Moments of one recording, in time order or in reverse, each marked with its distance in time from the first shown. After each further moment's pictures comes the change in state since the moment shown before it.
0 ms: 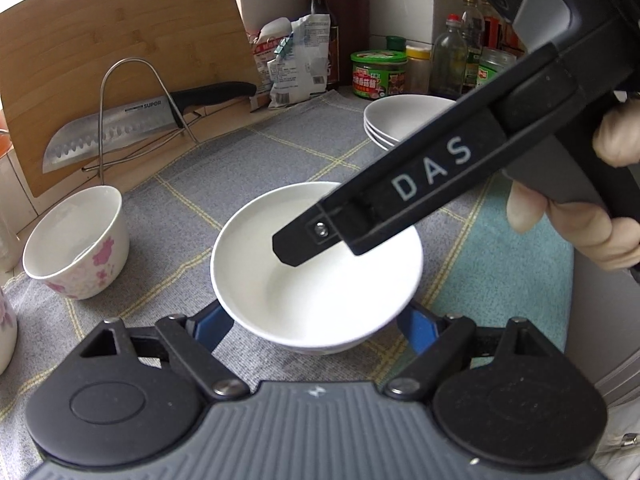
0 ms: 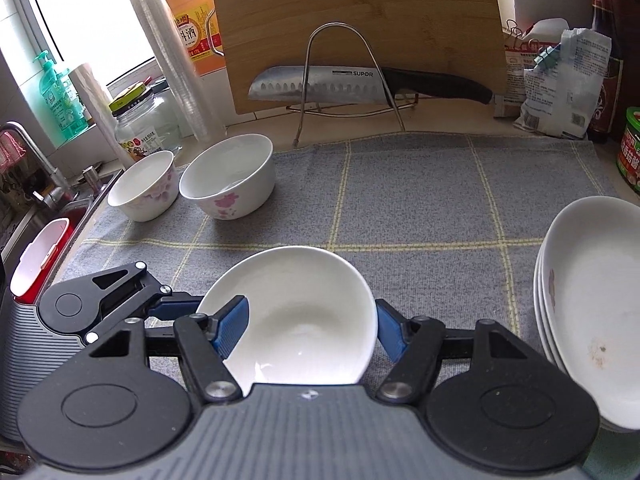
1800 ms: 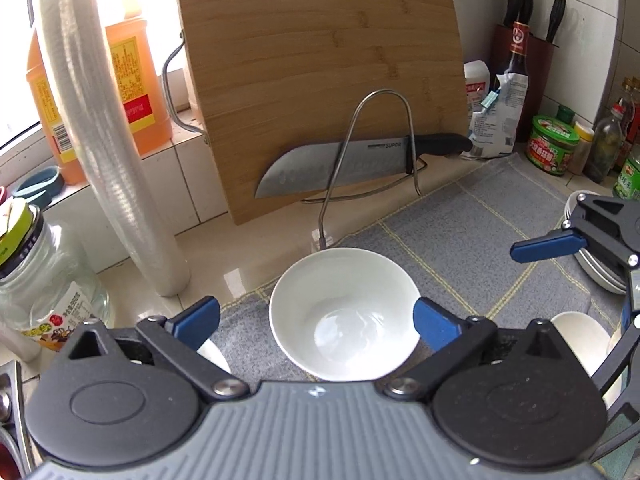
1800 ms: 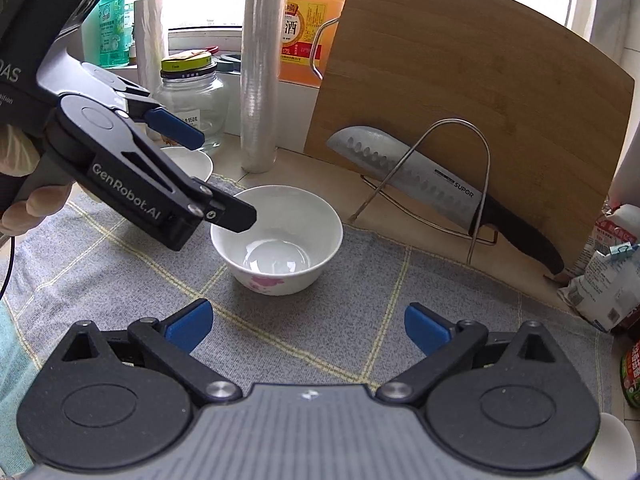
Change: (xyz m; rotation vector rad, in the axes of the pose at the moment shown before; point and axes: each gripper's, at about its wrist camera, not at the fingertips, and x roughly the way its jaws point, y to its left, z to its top) left arm -0.010 0.192 0.056 -0.216 0.047 0.205; right arm 0.059 0.084 0.067 -0.437 -0.046 -0.085
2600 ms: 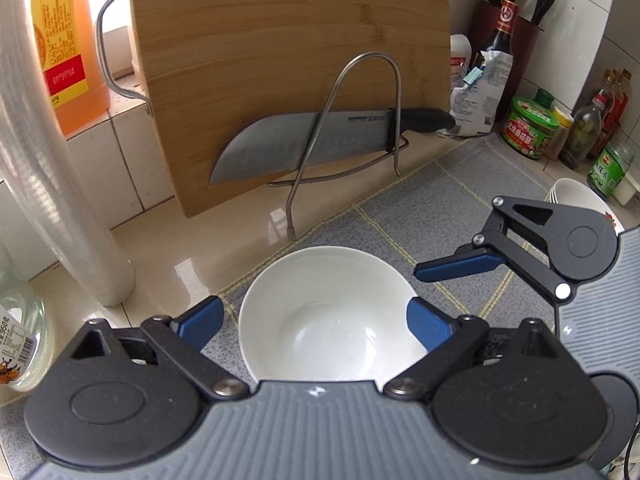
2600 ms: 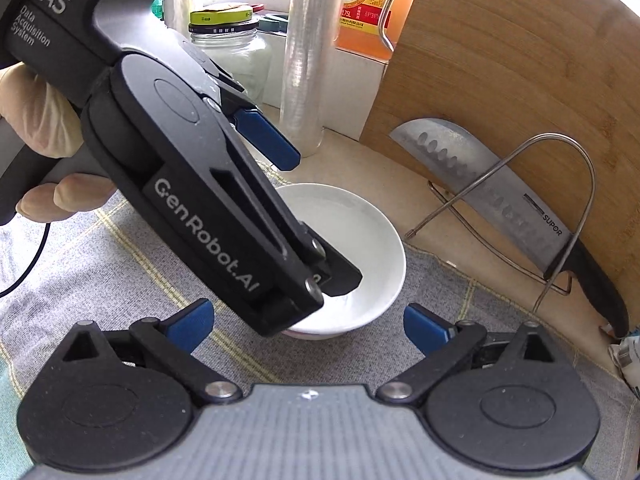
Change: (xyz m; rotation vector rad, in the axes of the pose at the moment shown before) left arm 0.049 0.014 0.014 0.008 0.093 -0.173; right arm 0.069 0.013 0.030 -0.117 0.084 0.087
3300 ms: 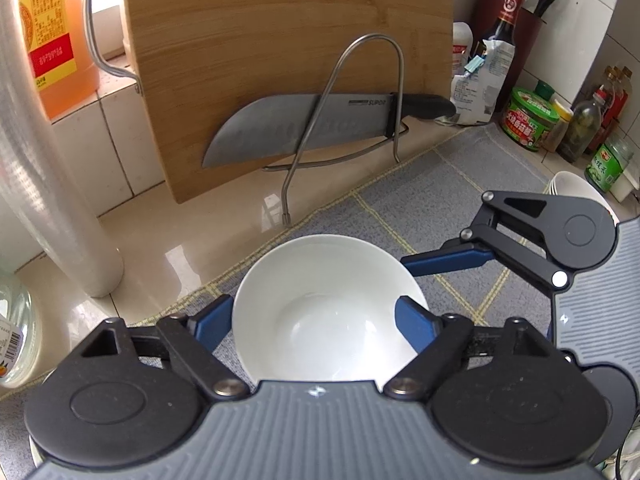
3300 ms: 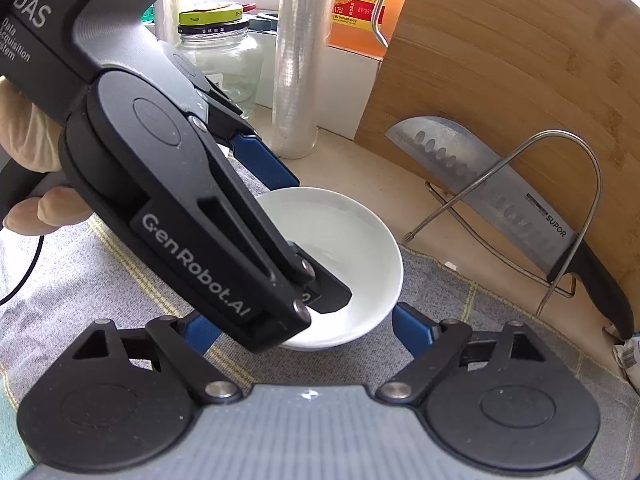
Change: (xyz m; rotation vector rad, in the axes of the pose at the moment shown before) left arm 0.009 0.005 0.002 -0.013 0.049 -0.027; right arm 0.008 -0.008 0.004 0.025 -0.004 0.003
